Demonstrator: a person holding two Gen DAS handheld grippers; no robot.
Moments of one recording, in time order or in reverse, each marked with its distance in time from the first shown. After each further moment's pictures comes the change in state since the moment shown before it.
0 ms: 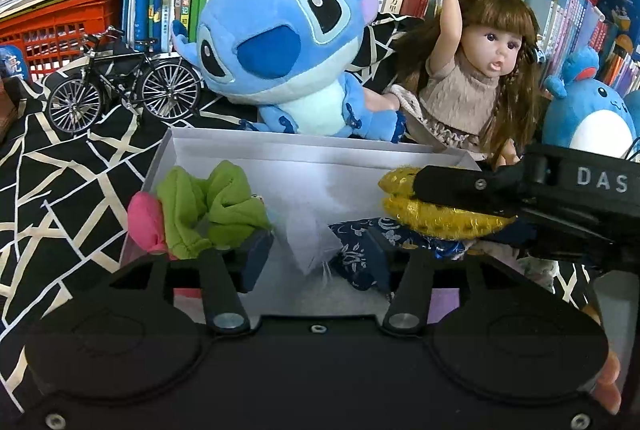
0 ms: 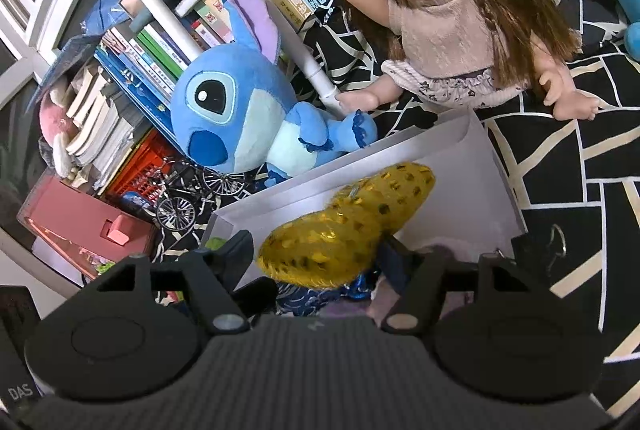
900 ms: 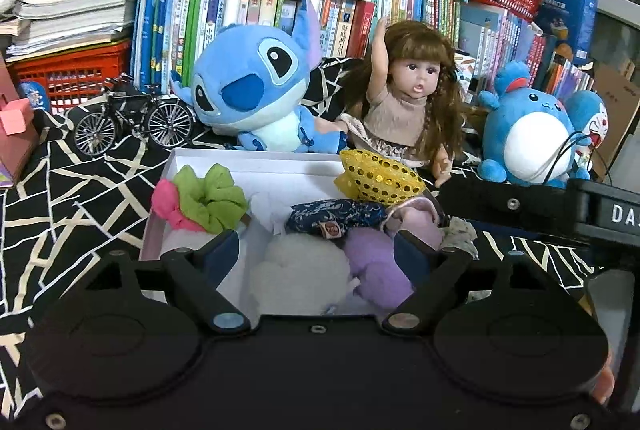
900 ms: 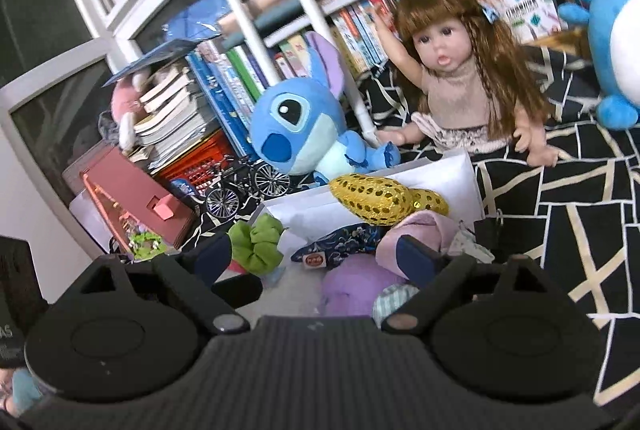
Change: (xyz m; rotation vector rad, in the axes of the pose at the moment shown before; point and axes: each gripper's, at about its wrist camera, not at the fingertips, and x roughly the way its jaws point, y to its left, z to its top) left arm -0.100 -0.017 -0.045 0.062 -0.145 -0.062; right arm -0.101 0.019 -0.050 -0.216 -0.157 0.065
